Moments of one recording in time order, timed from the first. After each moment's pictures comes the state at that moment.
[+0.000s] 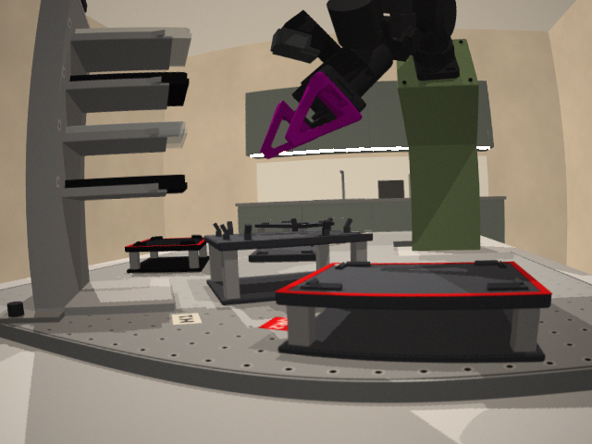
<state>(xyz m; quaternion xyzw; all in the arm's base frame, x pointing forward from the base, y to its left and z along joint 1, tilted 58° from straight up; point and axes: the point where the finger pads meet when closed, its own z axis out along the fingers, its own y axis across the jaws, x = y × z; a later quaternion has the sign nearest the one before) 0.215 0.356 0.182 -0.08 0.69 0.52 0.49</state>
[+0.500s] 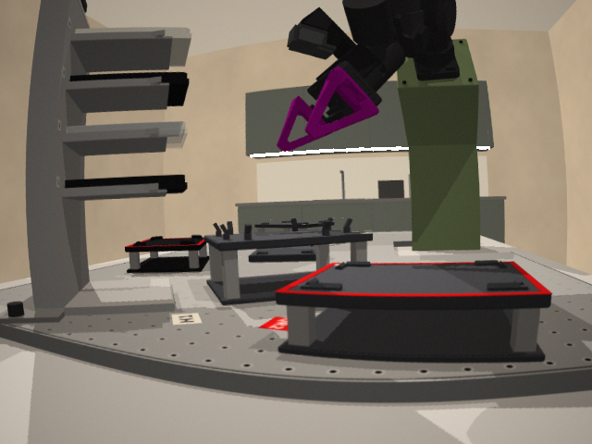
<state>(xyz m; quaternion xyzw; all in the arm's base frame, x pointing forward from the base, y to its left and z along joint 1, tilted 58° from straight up) 0.198 0.343 0.175 -0.08 0.69 0.52 0.49</state>
